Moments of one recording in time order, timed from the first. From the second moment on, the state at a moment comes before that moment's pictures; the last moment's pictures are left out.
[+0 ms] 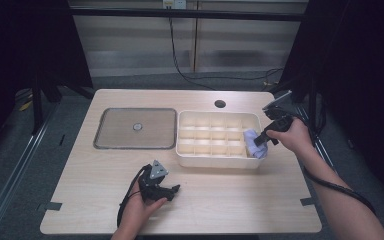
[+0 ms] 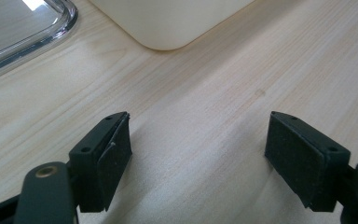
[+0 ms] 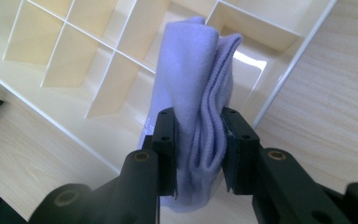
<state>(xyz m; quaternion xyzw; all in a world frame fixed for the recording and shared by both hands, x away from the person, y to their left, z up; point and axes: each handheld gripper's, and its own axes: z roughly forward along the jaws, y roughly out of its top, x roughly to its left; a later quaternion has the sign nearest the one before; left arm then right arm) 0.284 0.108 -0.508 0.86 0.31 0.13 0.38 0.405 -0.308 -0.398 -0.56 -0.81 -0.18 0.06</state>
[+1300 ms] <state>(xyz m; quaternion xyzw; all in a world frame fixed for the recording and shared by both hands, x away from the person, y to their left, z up) 0.284 0.107 -0.508 0.86 0.32 0.13 0.38 0.400 -0.293 -0.414 -0.54 -0.83 -0.14 0.05</state>
